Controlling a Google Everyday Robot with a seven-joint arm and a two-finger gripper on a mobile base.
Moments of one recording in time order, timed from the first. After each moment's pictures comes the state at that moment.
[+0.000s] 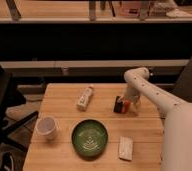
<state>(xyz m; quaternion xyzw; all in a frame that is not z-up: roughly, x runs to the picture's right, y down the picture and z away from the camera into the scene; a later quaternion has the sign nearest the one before) 0.234 0.108 0.916 -0.33 -0.17 -0.43 0.82</state>
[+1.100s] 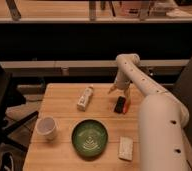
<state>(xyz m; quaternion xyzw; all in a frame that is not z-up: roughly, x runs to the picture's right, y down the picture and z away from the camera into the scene) 0.159 0.048 0.918 -0.32 -0.26 -0.47 0.78</state>
